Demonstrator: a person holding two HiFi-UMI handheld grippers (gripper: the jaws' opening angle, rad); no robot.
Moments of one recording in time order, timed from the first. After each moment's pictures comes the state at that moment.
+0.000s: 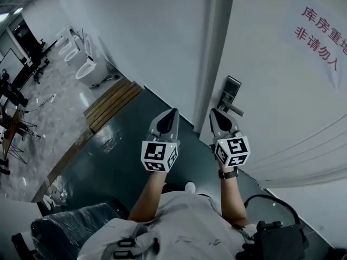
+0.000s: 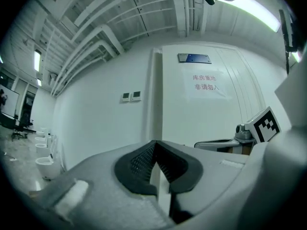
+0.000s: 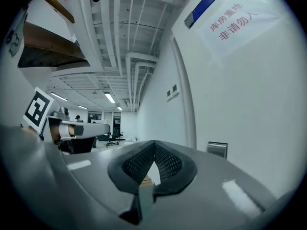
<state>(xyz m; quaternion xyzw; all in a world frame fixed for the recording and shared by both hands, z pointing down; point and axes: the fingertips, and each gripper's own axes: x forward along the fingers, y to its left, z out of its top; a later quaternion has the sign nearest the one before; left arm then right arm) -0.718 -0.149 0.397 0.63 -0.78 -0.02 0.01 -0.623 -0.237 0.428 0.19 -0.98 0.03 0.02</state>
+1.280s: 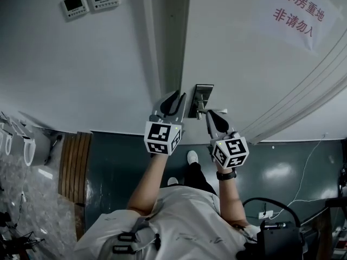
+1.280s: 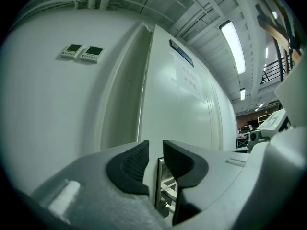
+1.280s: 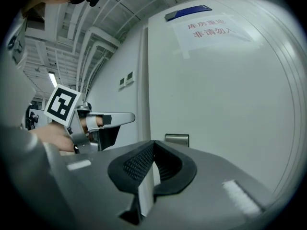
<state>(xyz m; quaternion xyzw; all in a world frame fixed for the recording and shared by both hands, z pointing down) -0.725 -0.388 0.417 0.87 -0.48 -0.04 0.02 -0.624 -0.341 0.466 0.50 -0.86 0.05 0.04</state>
